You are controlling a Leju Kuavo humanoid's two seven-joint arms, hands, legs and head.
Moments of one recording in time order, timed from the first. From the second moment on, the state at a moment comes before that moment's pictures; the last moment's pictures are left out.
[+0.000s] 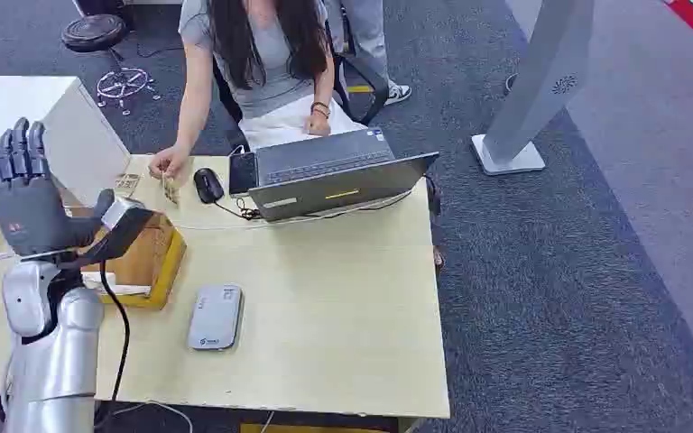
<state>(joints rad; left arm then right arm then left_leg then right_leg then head) -0.43 0.05 0.14 -1.34 -1.27 0.51 -0.16 -0.05 0.13 -0.41 -0.20 0.26 -0.09 -0.17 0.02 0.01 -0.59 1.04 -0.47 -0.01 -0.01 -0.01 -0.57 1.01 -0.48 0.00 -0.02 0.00</state>
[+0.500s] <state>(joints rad) -0.58 0.13 0.05 -1.08 -1.40 0.52 -0.05 -0.05 0.13 -0.37 -0.20 0.32 -0.08 -0.15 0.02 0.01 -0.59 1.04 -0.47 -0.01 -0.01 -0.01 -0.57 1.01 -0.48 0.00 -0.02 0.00</state>
